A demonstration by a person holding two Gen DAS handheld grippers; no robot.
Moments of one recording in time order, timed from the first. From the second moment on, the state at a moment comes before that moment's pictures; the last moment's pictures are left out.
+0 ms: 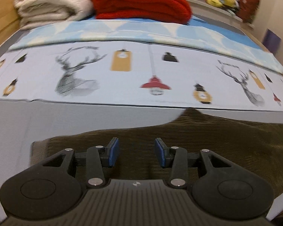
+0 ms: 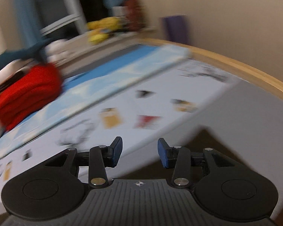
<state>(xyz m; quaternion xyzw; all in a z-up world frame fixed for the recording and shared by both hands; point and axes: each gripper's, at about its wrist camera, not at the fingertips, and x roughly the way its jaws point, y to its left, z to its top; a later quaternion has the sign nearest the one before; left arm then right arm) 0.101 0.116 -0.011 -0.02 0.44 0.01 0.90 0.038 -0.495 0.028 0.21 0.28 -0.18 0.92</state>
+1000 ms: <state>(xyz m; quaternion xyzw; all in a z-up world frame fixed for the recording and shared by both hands) 0.116 0.082 -0.033 0.05 0.46 0.01 0.88 -0.015 -0.617 -0.102 0.40 0.35 -0.30 0.79</state>
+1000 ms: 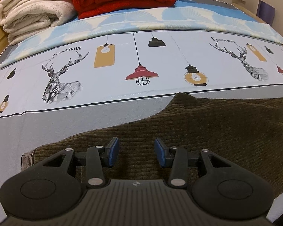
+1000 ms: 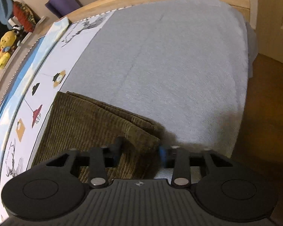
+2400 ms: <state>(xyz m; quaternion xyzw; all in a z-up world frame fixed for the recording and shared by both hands) 0.082 0.176 -0.019 0.00 0.46 0.05 0.89 -0.026 -0.123 -0.063 -0.21 0.36 0.29 0.86</state>
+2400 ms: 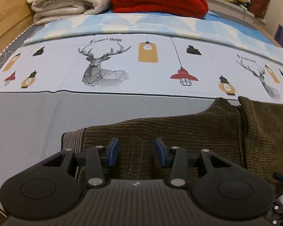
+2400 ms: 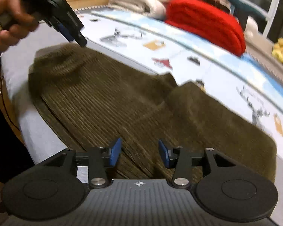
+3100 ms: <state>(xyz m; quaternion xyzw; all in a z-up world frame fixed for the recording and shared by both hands) 0.082 0.172 -0.023 0.01 0.46 0.05 0.89 -0.050 -0.113 -0.058 -0.27 0.31 0.37 0.84</state>
